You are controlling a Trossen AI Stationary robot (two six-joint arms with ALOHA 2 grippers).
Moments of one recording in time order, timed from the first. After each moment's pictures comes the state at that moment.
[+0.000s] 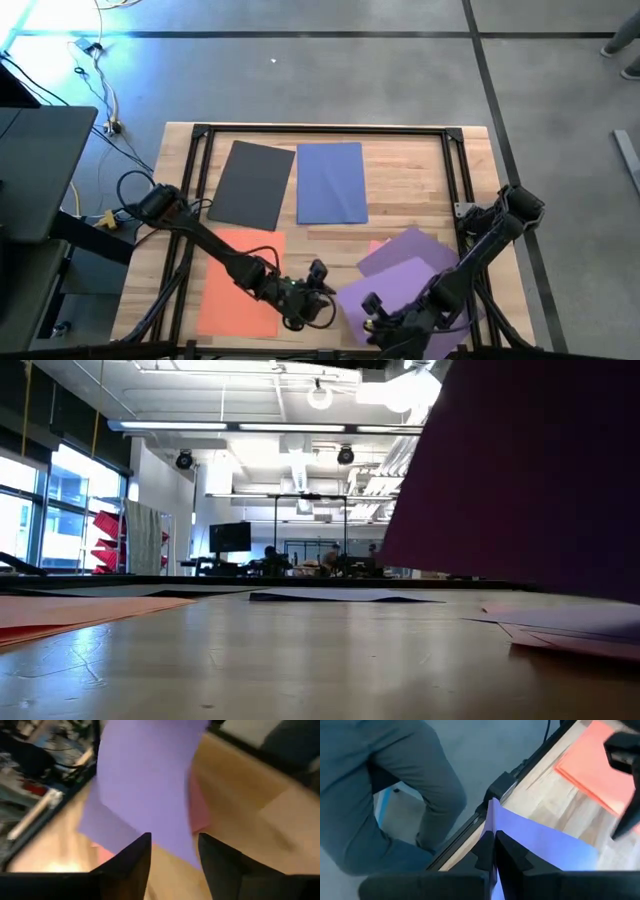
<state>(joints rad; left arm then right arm) -0.59 1.90 1.26 0.03 -0.47 0.45 0.82 1.76 1.32 -0.37 0.15 0.00</state>
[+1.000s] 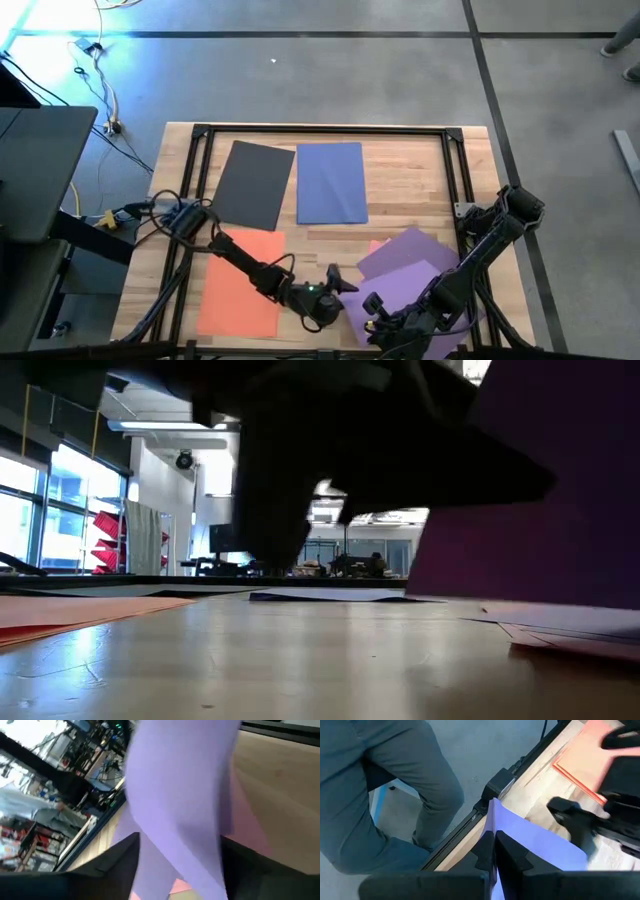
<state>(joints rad) -0.54 2.19 1.26 0.61 -0.56 0.64 0.83 1.76 1.32 -0.38 0.18 -0.01</state>
